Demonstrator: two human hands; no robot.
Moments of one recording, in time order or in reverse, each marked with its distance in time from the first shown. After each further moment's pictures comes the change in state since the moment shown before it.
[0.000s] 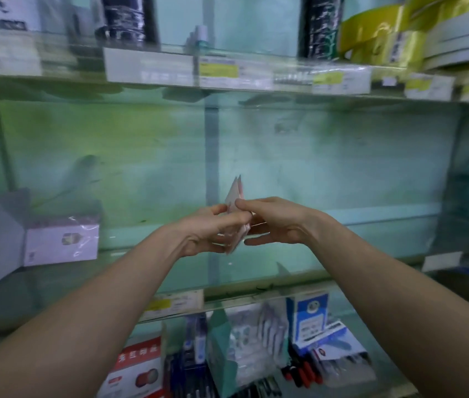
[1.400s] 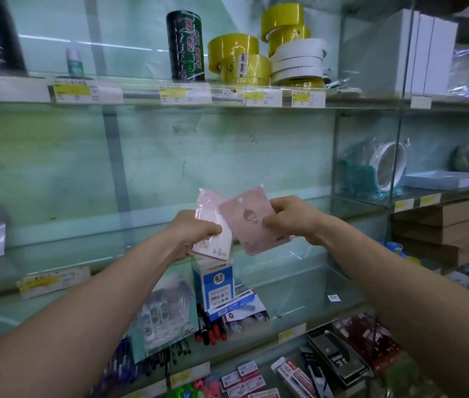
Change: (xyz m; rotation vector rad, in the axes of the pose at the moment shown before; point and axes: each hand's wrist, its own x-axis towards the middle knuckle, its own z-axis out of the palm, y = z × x) left_hand -0.024 0.026 0.197 0.059 0.253 -0.020; right_hand -0.192 0.061 -0.155 -0.391 0.417 -0.050
